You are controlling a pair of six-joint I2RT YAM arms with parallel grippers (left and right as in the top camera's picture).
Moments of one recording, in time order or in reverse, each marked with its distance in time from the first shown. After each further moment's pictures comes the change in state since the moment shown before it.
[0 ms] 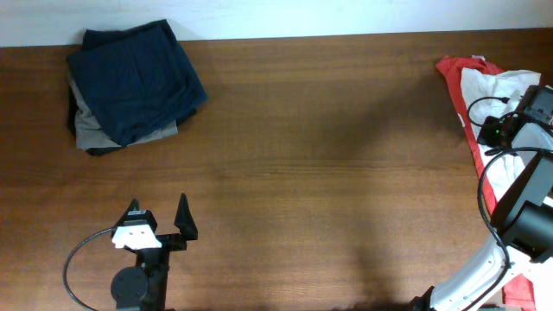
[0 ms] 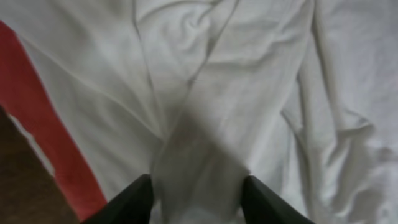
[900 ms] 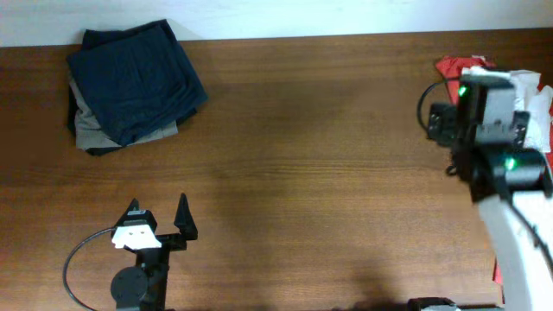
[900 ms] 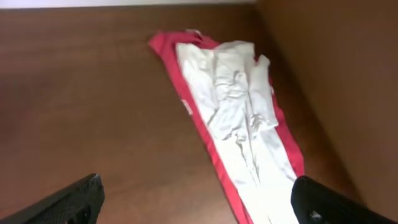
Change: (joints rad) left arm 0.000 0.000 0.000 0.001 0.000 0.000; right arm 0.522 -0.823 -0.067 -0.503 0.425 0.173
